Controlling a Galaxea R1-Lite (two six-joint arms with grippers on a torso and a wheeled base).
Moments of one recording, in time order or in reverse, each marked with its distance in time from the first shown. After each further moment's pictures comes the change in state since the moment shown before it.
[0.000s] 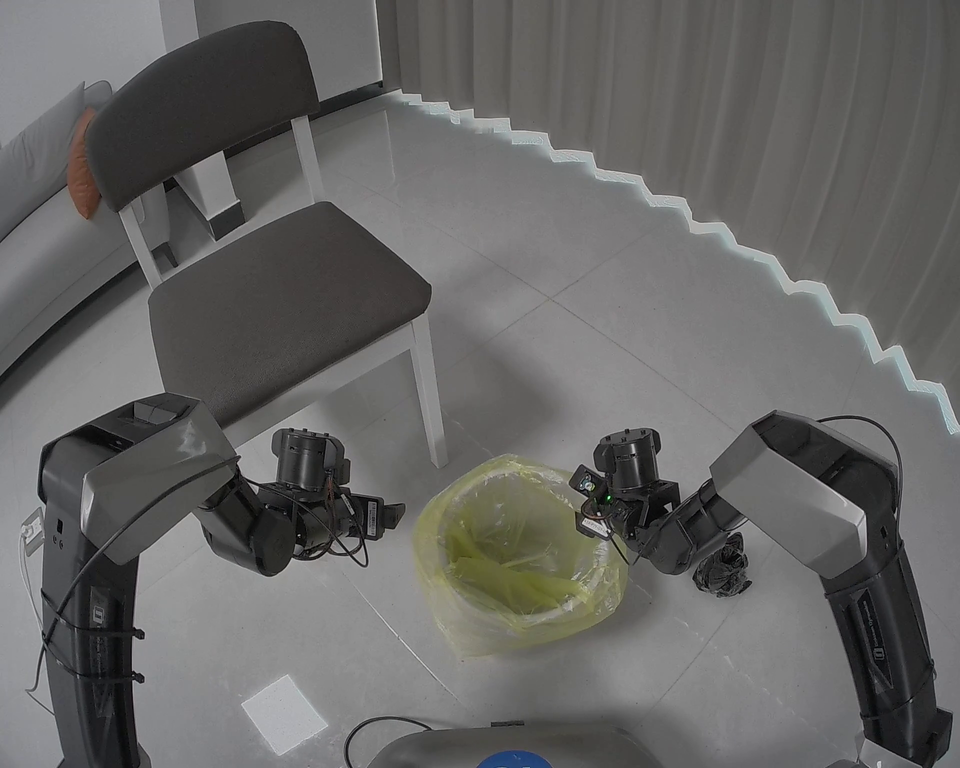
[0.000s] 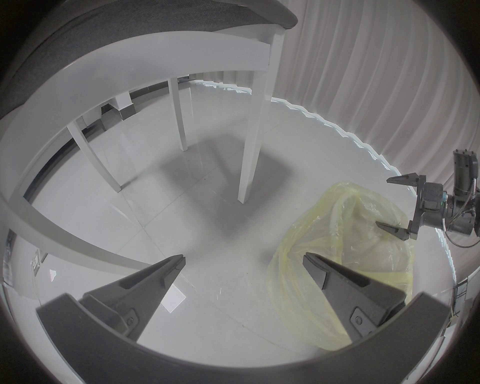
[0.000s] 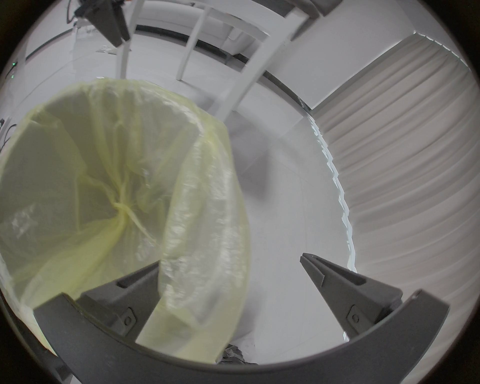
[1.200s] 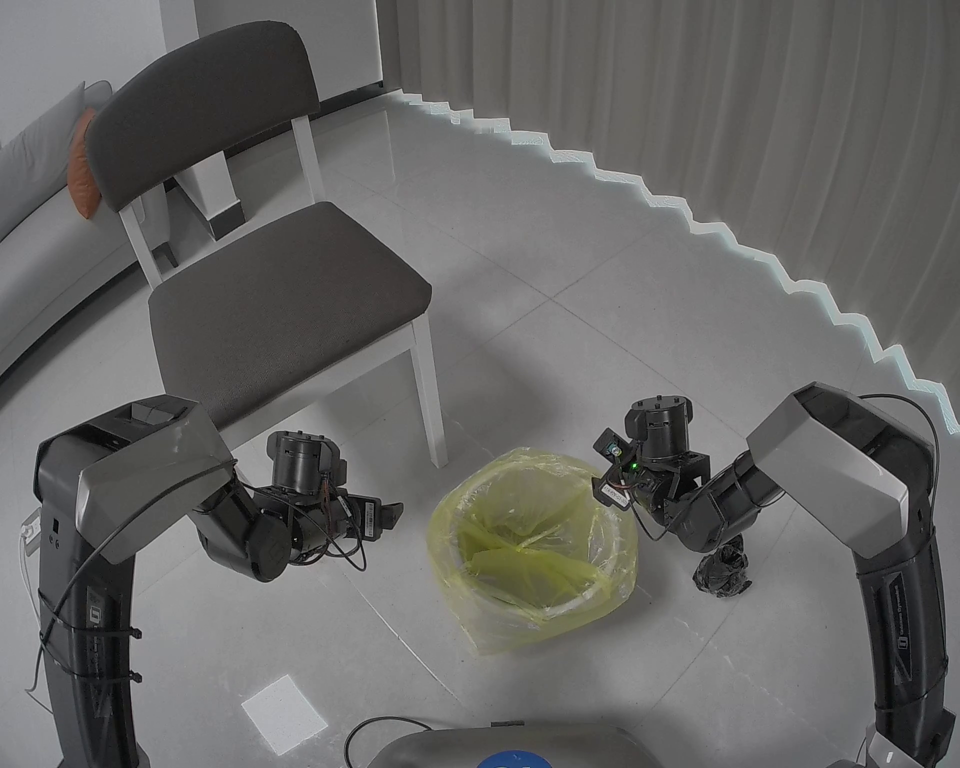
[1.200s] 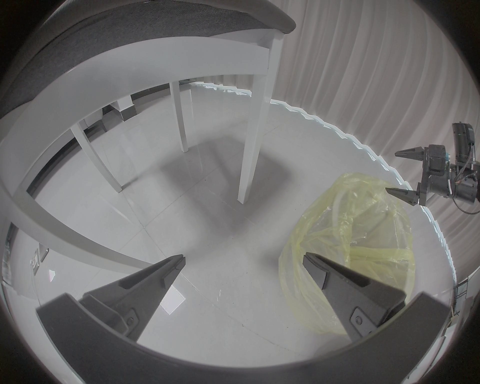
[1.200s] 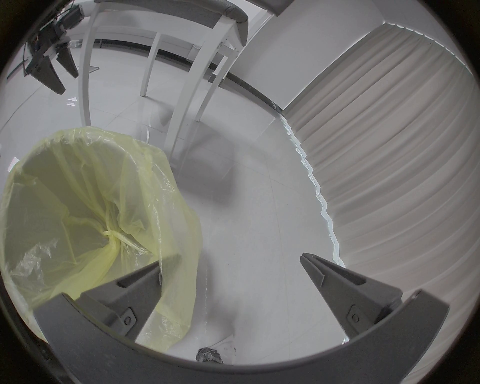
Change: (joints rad) left arm 0.001 -0.012 0.043 -0.054 -0.001 -0.001; right arm -0.047 -0.114 0.068 -0.047 0.019 0.045
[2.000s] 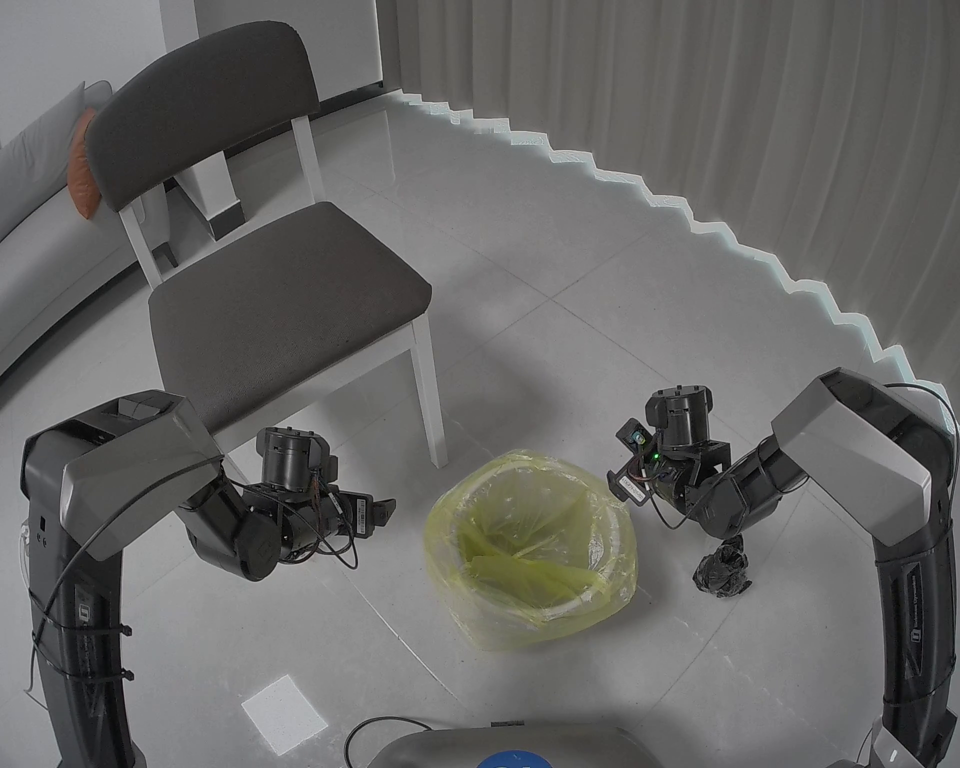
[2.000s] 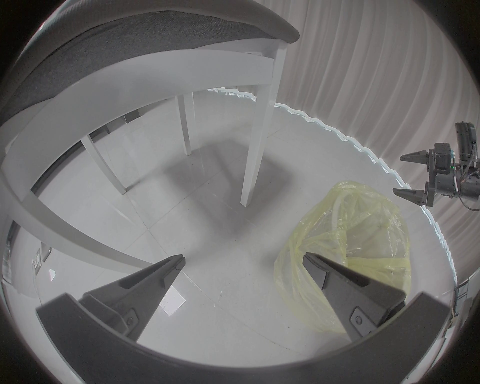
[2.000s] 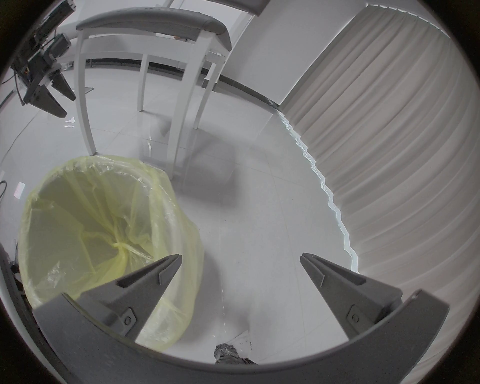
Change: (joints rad) left arm 0.013 -0.037 0.038 -0.013 -0.001 0.003; right arm -0.040 -0.059 0.038 0.071 0.032 0.112
